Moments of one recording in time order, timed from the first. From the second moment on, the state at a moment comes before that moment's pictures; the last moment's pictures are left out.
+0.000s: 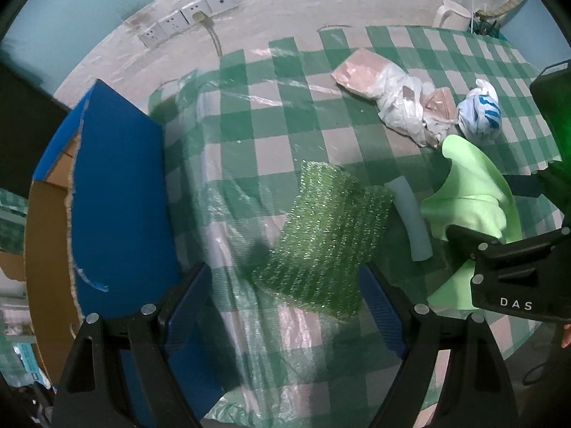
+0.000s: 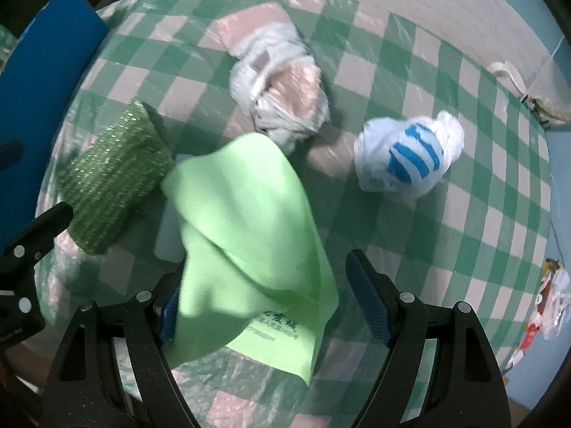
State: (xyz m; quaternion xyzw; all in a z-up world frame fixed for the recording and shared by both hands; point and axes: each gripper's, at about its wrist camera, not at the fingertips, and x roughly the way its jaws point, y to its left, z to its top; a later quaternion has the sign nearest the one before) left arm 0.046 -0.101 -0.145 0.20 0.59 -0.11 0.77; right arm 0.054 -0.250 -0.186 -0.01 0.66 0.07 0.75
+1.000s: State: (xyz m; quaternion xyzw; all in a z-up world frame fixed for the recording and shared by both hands) left arm 0.061 -0.114 -0.185 0.21 0.61 -0.13 0.75; right arm 0.050 -0.241 -0.174 -0.01 0.64 0.10 0.76
